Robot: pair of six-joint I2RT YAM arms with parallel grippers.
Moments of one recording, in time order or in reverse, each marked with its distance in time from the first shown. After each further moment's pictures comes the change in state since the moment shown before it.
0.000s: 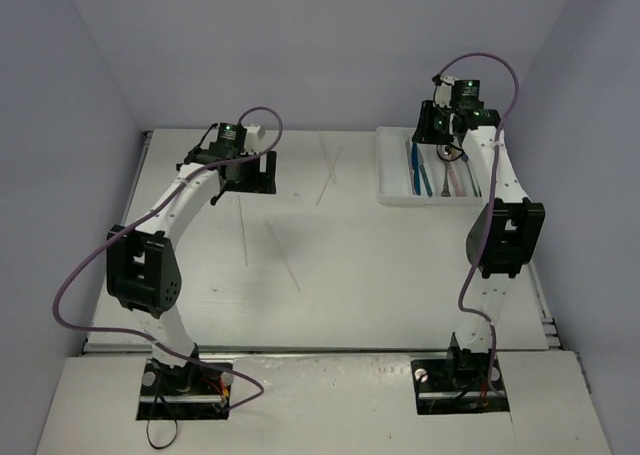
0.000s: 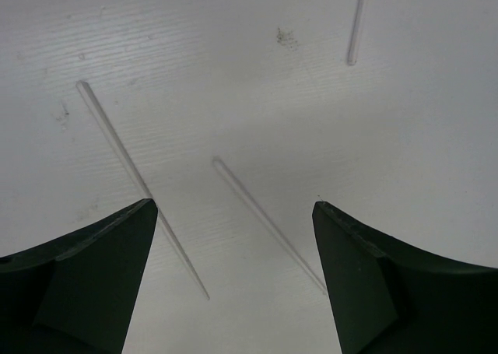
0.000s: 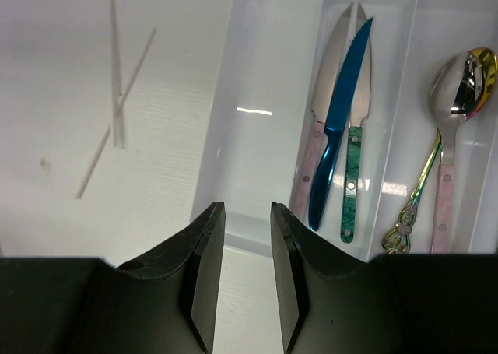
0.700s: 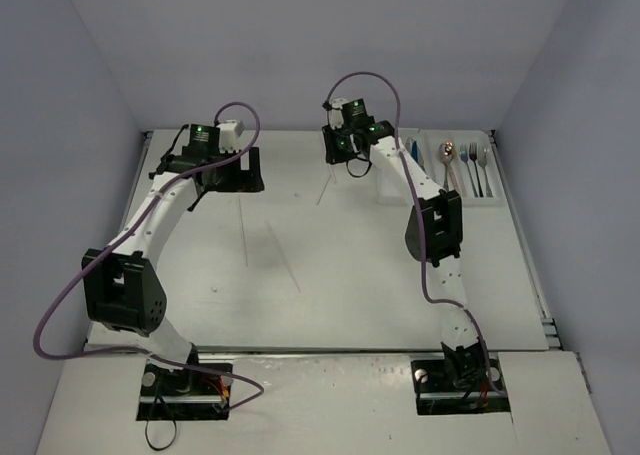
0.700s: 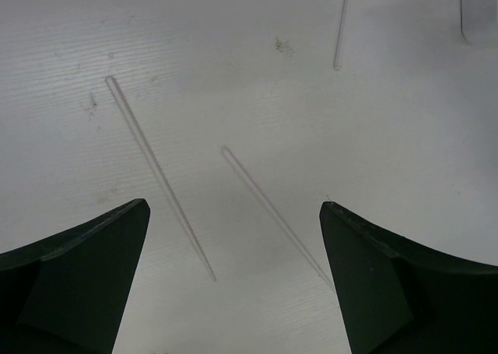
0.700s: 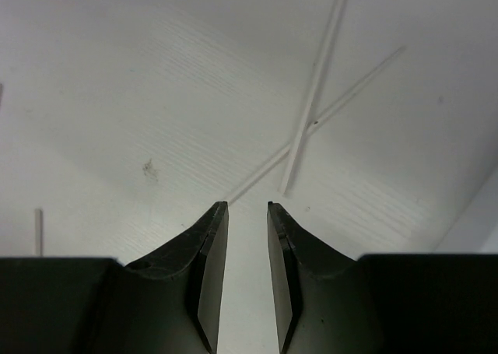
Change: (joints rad) left arm 0.077 -0.124 -0.080 0.024 0.094 0.011; right arm 0.394 0.326 0.307 0.011 0.105 -0.013
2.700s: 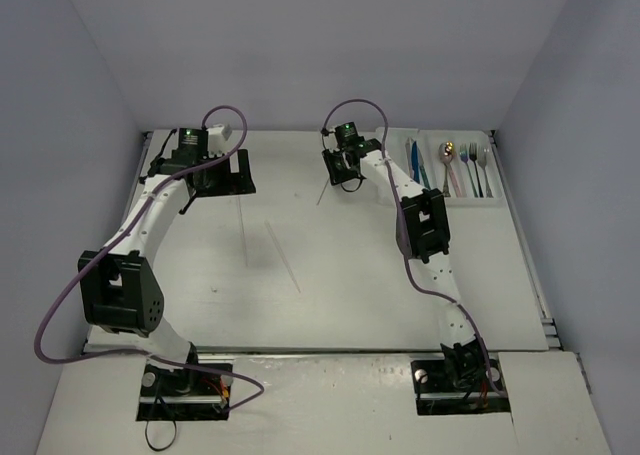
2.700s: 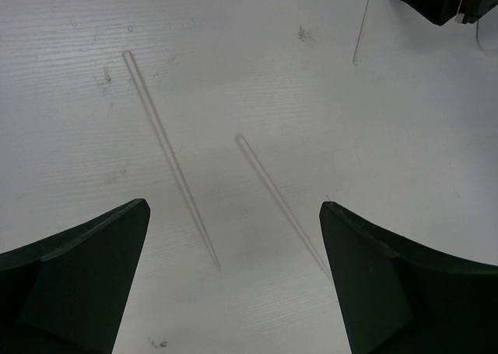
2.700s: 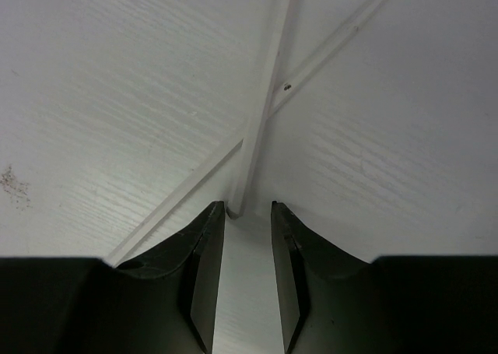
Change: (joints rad) left arm 0.077 -0.030 -0.052 -0.002 0.035 -0.031; right arm 0.018 0.187 -0.022 0.025 0.100 -0.030
